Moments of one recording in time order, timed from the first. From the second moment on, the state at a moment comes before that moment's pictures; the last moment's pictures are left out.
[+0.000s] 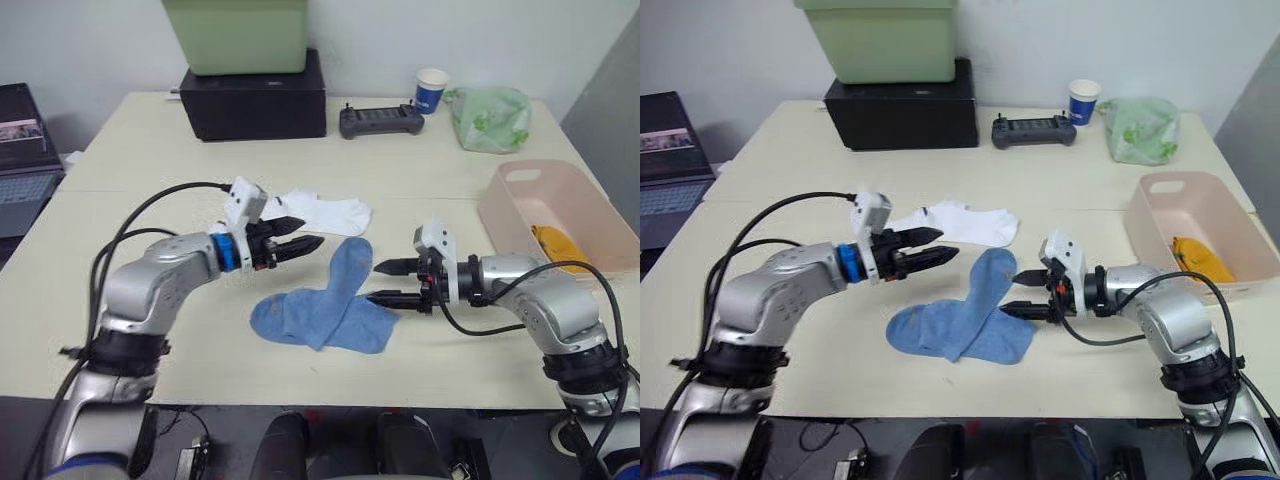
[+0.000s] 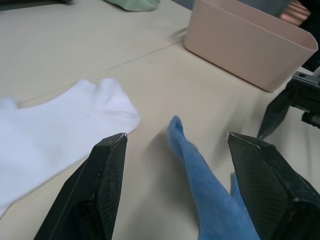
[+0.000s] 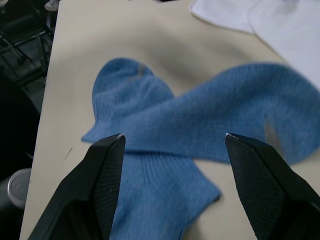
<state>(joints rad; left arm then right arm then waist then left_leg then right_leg) -0.68 0.55 -0.13 0.14 -0.54 0.62 -0.84 -0.46 -0.61 0.18 -0.26 0.46 0.79 0.99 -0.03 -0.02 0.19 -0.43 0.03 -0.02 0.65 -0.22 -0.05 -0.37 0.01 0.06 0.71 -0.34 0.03</state>
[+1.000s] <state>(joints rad) -0.67 0.41 0.07 0.24 -0.35 0.53 -0.80 -0.38 -0.46 0.24 -0.33 0.51 0.88 0.83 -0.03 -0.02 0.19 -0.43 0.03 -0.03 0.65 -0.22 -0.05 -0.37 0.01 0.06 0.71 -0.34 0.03</state>
